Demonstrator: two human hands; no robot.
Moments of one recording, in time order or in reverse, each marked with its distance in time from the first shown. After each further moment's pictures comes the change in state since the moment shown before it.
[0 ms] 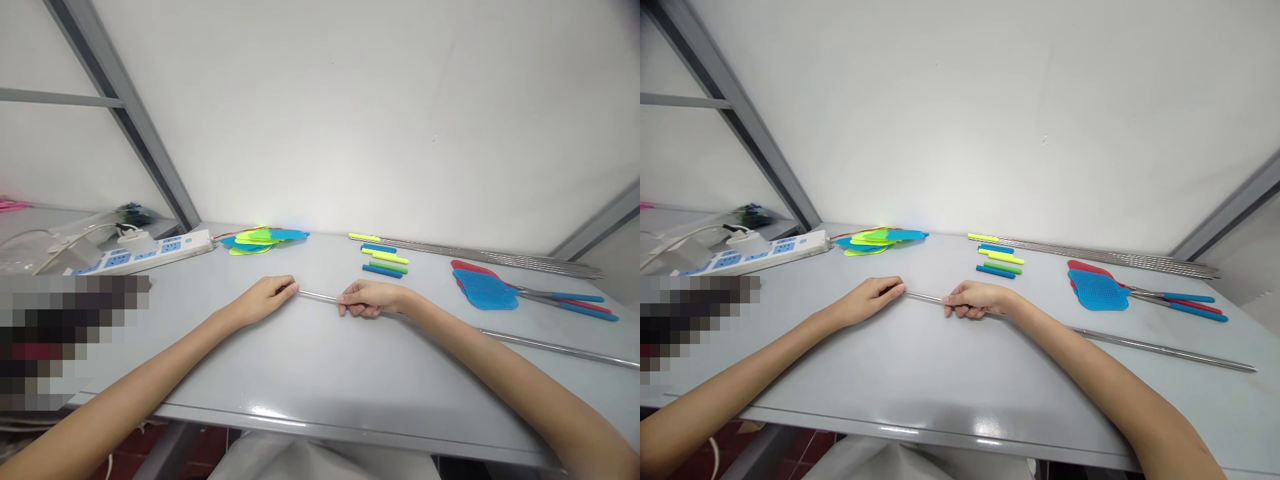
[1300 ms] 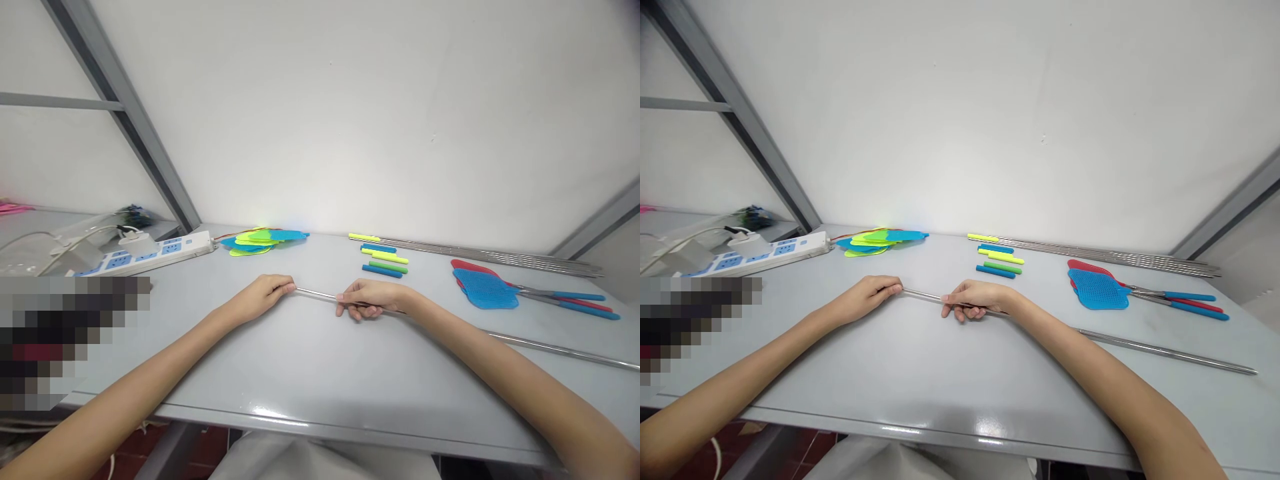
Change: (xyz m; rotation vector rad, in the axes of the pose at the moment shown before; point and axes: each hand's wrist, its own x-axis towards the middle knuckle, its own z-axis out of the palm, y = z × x) left_hand 0.002 -0.009 -0.005 0.007 -0.014 0.080; right_hand 0.000 0.000 0.000 0.015 -0.022 -0.031
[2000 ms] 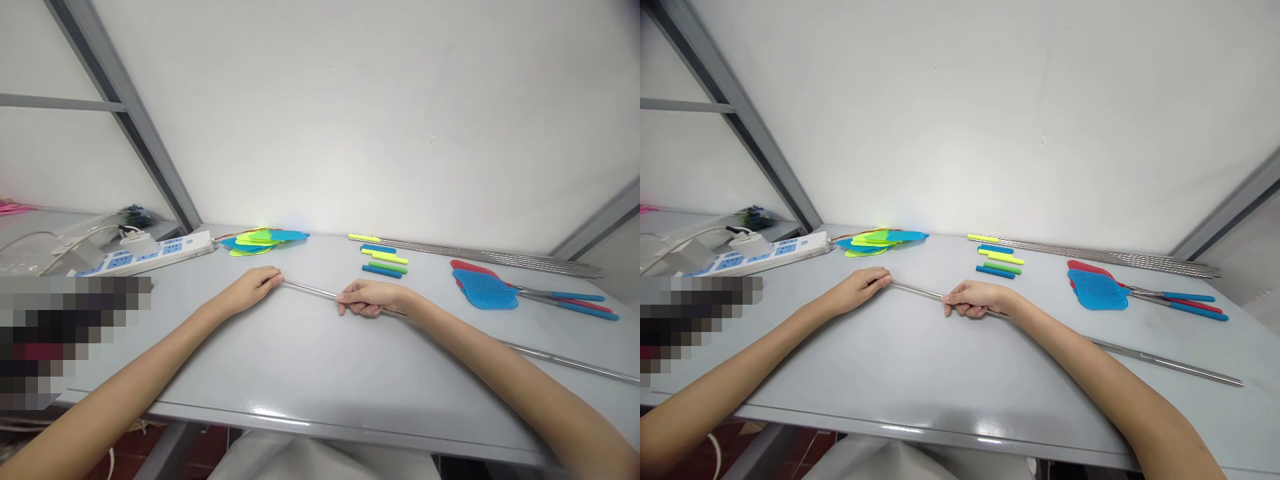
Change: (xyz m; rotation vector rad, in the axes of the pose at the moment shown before) left_hand -0.001 -0.020 -0.009 0.103 0.072 -0.024; right_hand -0.001 0.002 -0.003 -0.019 0.011 -0.024
